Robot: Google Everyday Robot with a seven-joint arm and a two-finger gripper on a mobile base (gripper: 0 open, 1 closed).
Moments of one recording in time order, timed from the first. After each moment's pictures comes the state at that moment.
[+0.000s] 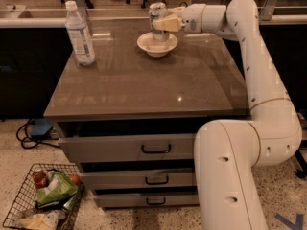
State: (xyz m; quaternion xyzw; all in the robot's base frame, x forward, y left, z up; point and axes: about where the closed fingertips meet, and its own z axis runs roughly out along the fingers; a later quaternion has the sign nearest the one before) arm 0.866 -0.072 0.923 -0.41 0.63 0.30 0.58
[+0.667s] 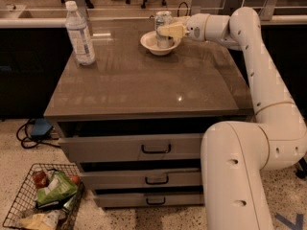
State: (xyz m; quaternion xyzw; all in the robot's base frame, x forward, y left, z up) arm 0.872 -0.091 0.895 -0.37 0.66 0.32 0.57
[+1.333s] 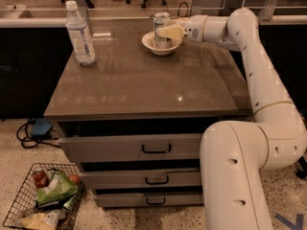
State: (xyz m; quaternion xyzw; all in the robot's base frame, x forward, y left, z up) arm 0.873 -0.082 0.887 -0.37 0.66 0.33 0.57
